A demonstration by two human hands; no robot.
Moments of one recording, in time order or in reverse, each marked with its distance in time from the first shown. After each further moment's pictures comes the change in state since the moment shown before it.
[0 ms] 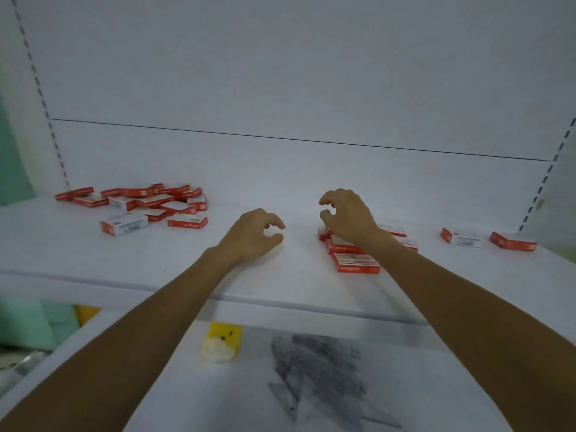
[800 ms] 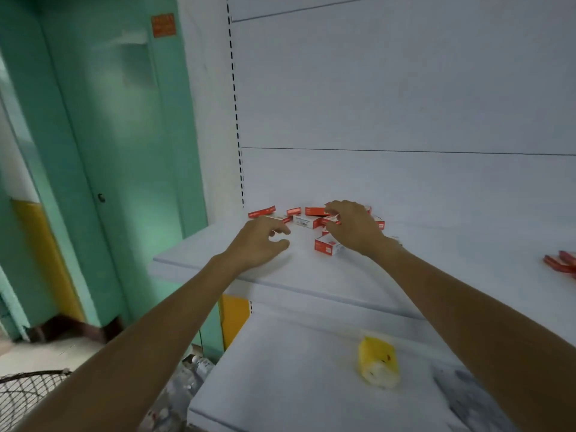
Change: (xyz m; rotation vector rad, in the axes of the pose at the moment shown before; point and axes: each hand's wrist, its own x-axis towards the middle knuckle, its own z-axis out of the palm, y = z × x) left_hand -0.107 -0.256 -0.223 0.071 0.093 -0.173; right_hand 0.070 -0.326 0.146 0.189 -0.114 -0.151
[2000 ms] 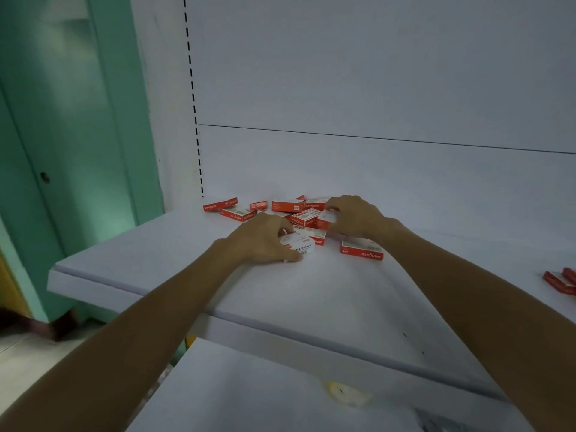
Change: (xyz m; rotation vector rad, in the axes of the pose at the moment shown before) left_hand 0.090 0.013 0.069 0.144 -0.235 0.021; right_hand 0.070 0.101 0.008 -0.264 -0.268 0.029
